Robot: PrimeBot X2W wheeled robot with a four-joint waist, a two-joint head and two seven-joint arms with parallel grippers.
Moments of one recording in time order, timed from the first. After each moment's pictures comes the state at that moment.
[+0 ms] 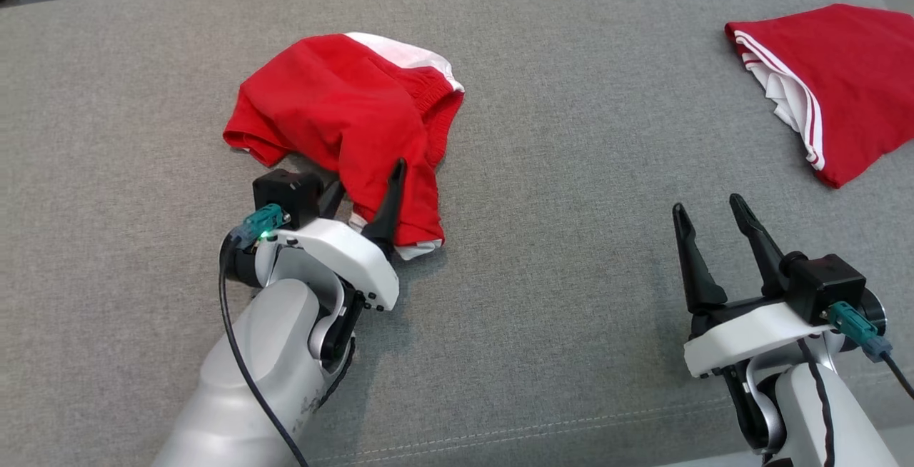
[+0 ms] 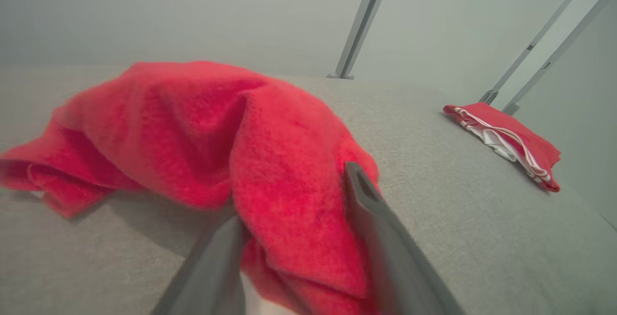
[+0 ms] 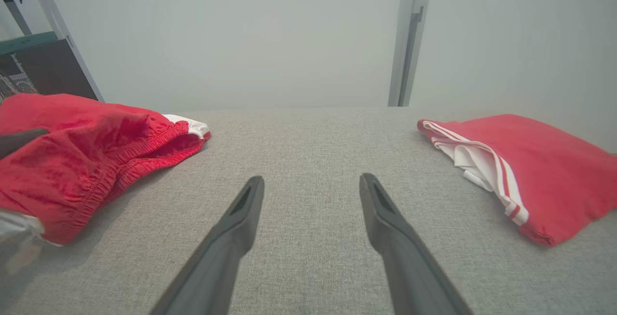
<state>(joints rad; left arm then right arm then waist) -0.69 0.05 -0.54 0.80 -0.65 -0.04 -0.25 -0.30 -0.06 0.12 0.34 0.17 0.13 -0.25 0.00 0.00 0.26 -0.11</state>
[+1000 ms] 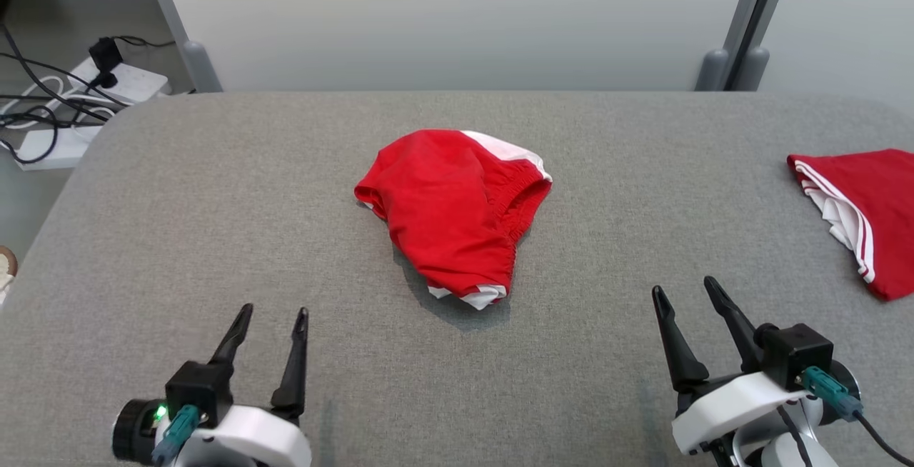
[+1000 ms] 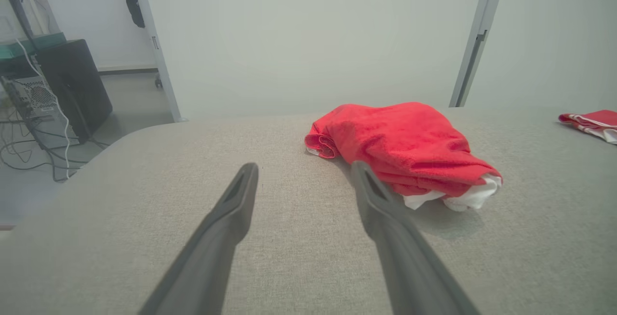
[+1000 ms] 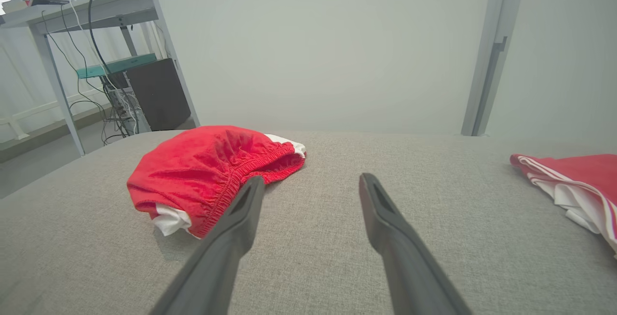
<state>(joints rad) -0.10 0.14 -0.21 0.34 -0.26 0.04 -0.25 -0.17 -0.08 0.18 0.37 0.23 0.13 -0.25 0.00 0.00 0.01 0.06</state>
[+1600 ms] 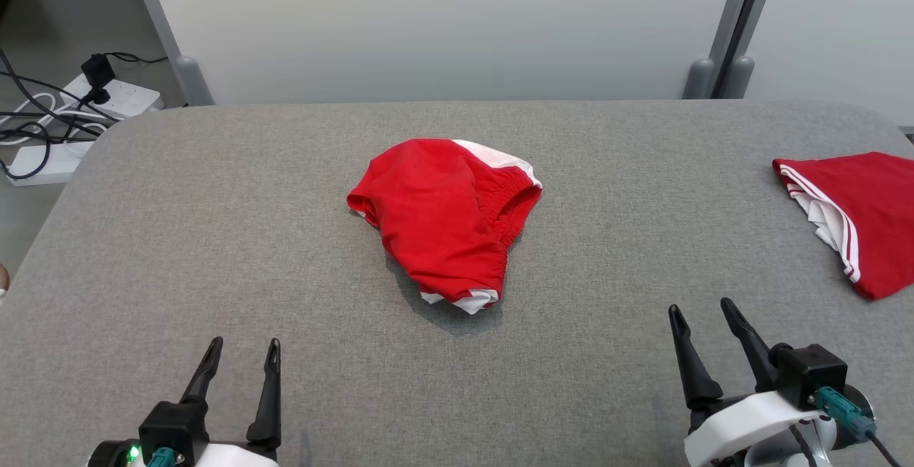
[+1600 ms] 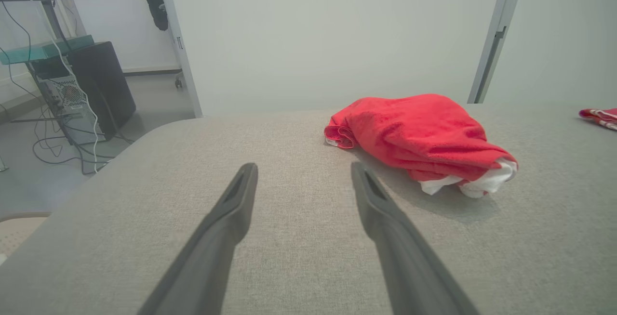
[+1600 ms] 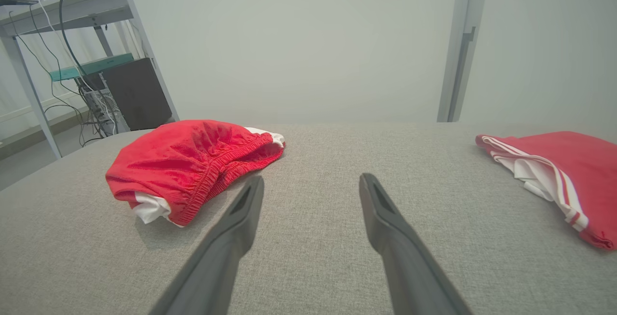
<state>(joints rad) 0.04 0.10 -0.04 0.25 -0.14 0.00 -0.25 -0.11 -0.07 0.14 0.37 0.23 0.13 -0.25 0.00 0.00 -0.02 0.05</state>
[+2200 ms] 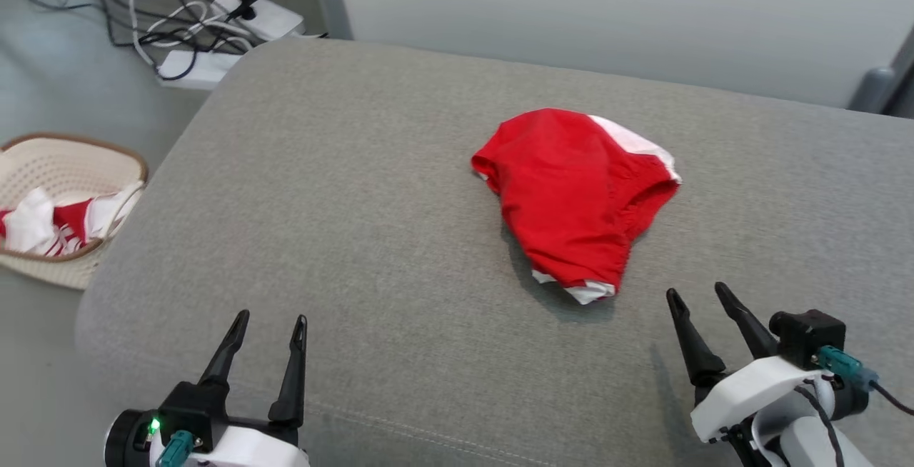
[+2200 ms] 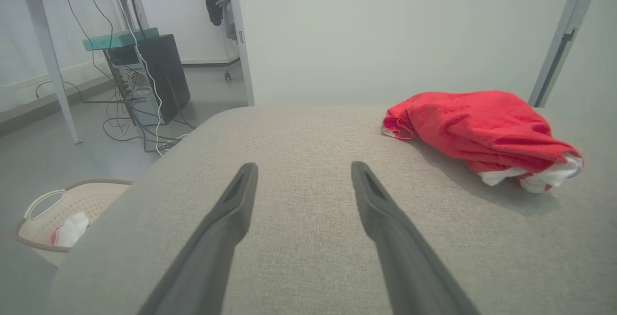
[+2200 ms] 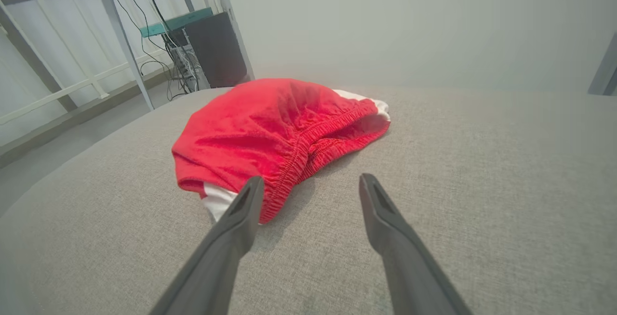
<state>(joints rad) 0.02 0.05 -0.04 0.21 -0.09 -0.06 -0.25 -0.24 -0.17 0.30 0.51 0.42 0.13 -0.25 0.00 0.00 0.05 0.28</state>
